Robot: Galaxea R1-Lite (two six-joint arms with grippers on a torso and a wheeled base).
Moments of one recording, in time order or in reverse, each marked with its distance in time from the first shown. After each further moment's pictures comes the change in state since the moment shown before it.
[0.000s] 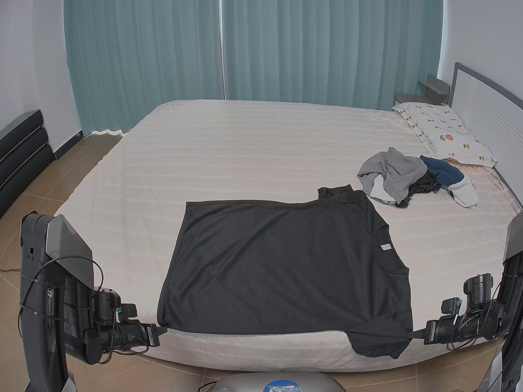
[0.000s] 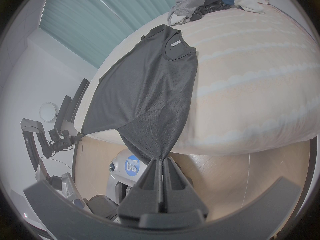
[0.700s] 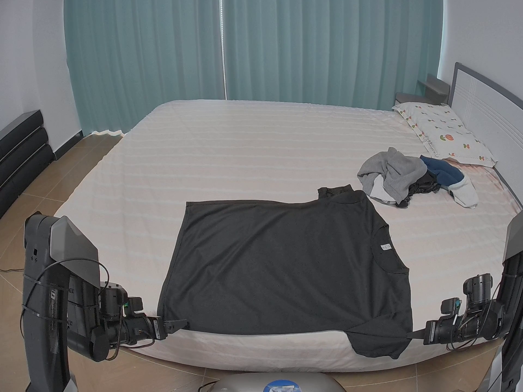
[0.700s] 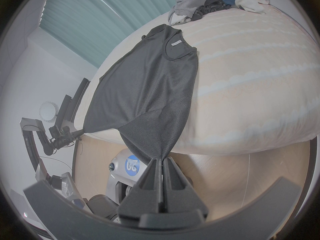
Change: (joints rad) left arm -0.041 0.003 -0.076 0.000 0.038 -0.003; right arm 0.005 0.000 0.000 0.000 -0.002 0.000
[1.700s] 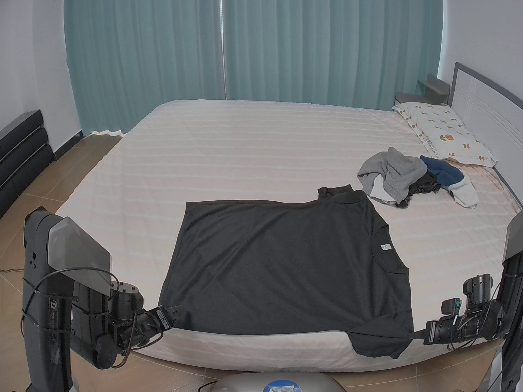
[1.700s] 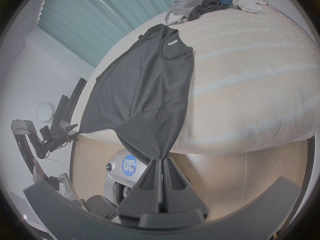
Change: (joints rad) left arm -0.172 -0.093 0.044 0.009 0.392 -0.448; right arm -0.003 0.004 0.000 0.003 -0.028 -0.002
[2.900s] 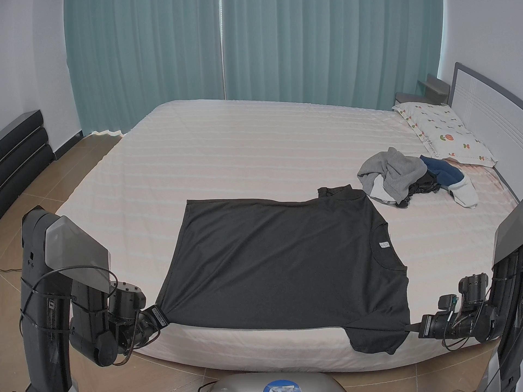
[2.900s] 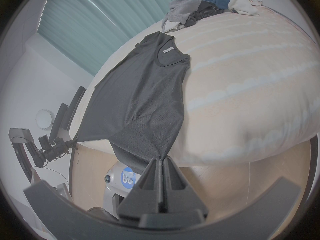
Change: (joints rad) left arm 0.007 -0.014 -0.028 0.097 0.097 -0.106; right arm 0.027 0.105 -0.016 -0.197 -0.030 0.100
